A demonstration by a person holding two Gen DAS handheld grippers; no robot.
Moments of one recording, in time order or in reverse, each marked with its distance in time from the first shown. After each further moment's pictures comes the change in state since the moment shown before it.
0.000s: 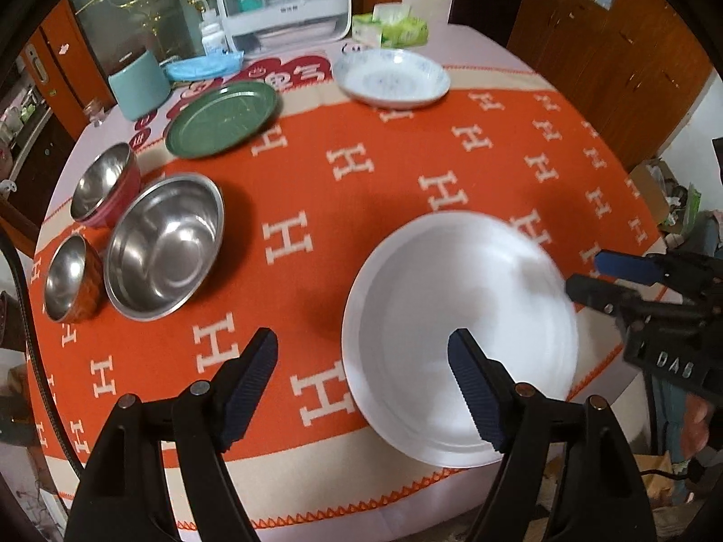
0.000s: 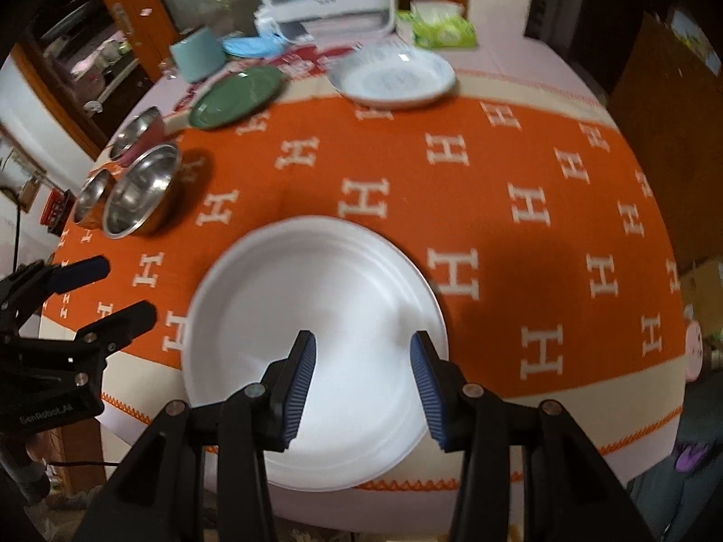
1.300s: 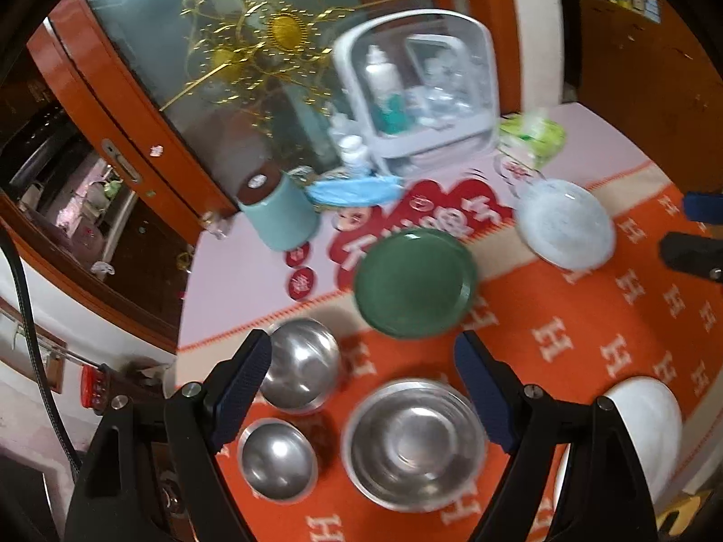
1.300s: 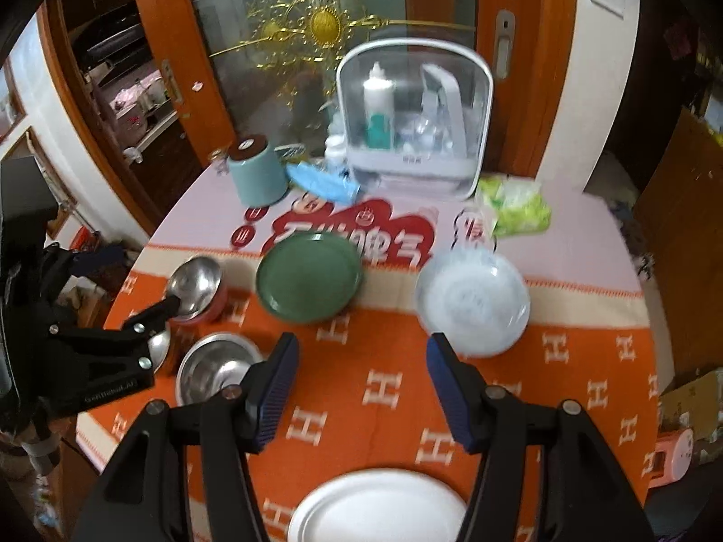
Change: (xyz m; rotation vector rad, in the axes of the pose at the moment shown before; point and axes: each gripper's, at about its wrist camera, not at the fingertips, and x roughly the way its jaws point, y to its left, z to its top) left arm -0.055 0.155 0.180 0.052 -0.166 0.348; right arm -0.055 0.092 0.224 -0.107 -0.200 0.031
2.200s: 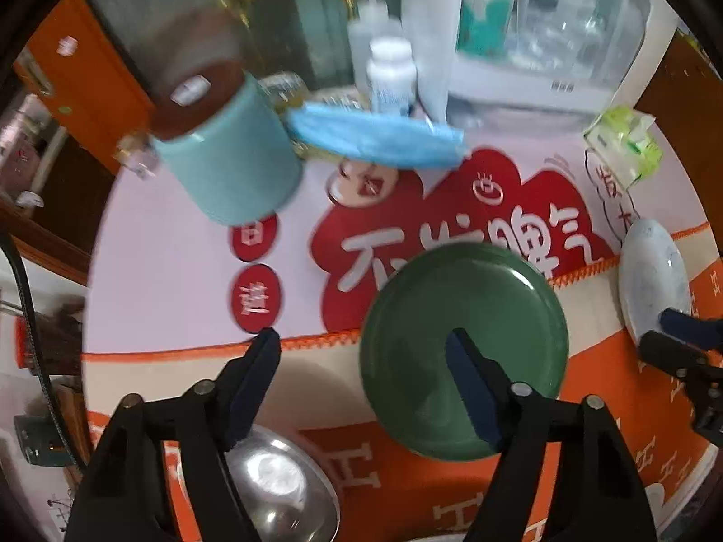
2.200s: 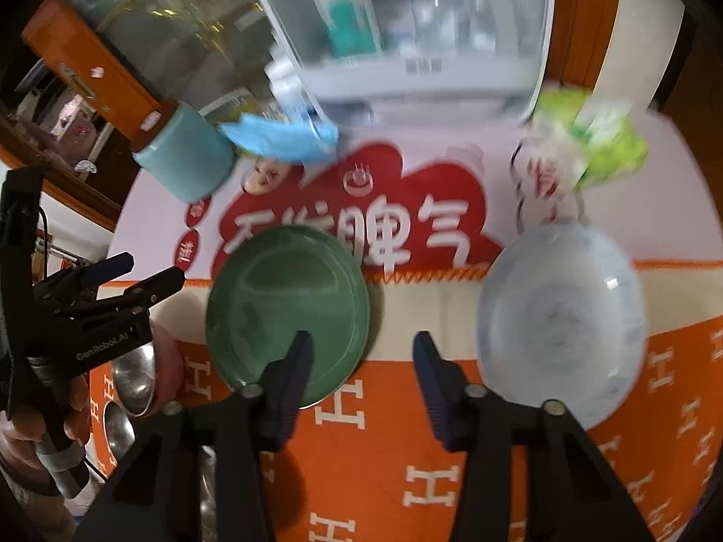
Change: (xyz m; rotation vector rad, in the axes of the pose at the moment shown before) left arm 0.245 0.039 0.066 -0.155 0.279 -0.192; right arm 0.227 -0.023 0.061 0.209 0.289 0.089
